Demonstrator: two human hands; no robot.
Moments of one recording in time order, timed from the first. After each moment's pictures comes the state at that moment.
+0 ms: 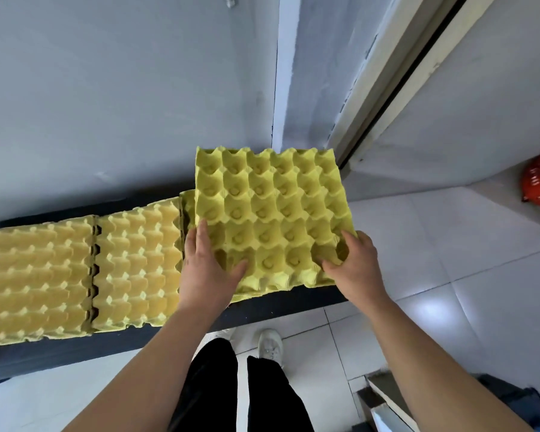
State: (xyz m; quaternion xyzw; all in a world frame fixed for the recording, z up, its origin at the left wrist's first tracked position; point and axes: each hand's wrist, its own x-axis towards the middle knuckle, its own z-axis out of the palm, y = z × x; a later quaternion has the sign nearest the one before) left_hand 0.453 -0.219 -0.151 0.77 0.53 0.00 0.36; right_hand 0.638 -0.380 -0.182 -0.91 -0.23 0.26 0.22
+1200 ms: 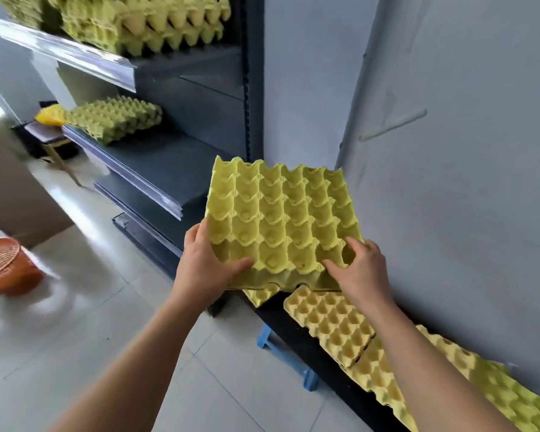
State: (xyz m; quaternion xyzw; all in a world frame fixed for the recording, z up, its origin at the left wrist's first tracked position) left_hand -0.173 -0.152 0.112 0.53 0.73 0.38 0.22; right_hand 0.076 -0.103 0.098 -0.69 -0.65 0.21 0.25
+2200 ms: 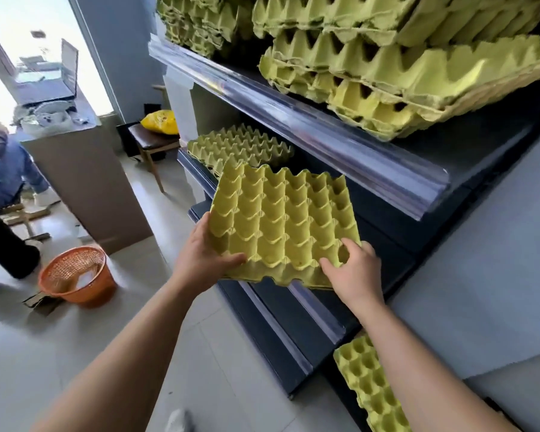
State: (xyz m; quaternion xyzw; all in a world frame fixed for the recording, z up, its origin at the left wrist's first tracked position) left_hand -0.653 0.066 0.088 0.45 0.75 0.43 0.22; right_hand -0.410 0.159 0.085 -0.61 -0.72 0.23 0.23
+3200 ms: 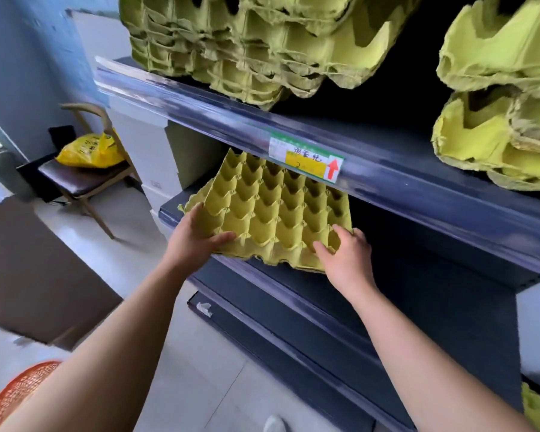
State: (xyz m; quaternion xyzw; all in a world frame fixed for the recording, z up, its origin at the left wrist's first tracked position) left_hand -0.988 0.330 0.072 0.52 0.68 0.39 0.33; right_hand -0.713 0.333 0.077 -0.72 -0.61 0.22 0.25
